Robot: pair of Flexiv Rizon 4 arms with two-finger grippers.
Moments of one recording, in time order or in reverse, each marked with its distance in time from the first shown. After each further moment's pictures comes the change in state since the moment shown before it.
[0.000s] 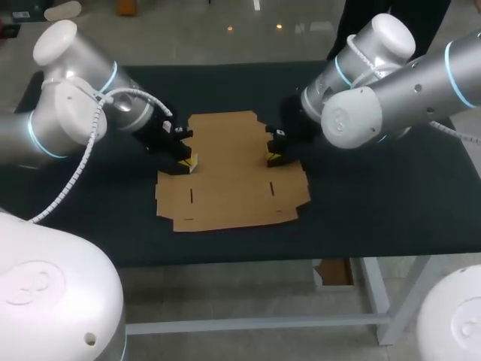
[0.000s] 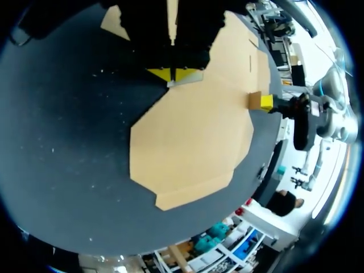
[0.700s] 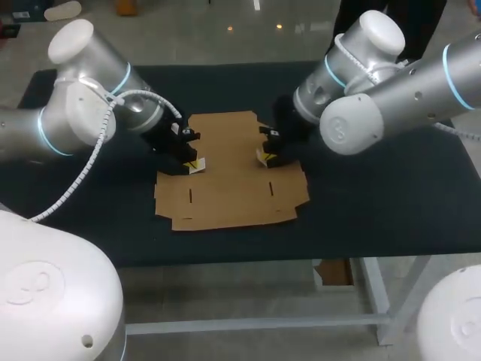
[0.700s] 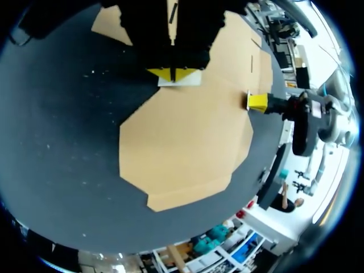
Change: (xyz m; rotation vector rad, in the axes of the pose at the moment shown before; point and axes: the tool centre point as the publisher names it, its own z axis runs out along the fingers) left arm 0.003 0.001 0.013 -0.016 -0.040 -0.011; right arm 0.010 0.000 0.003 0.004 -0.036 -0.024
